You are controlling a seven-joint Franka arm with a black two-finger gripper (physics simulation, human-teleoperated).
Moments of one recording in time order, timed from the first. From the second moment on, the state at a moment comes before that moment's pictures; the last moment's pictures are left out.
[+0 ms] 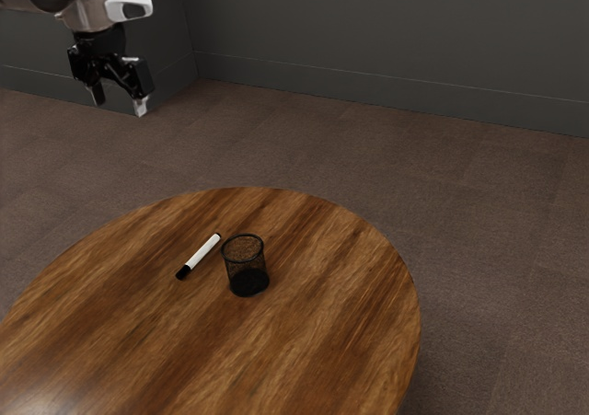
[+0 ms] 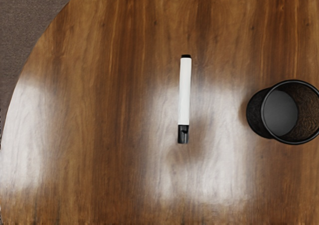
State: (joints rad) arm 0.10 0.01 0.05 -1.54 0.08 1.60 0.11
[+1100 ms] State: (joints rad) arm 0.08 0.19 0.06 -1.89 0.08 1.99 0.06
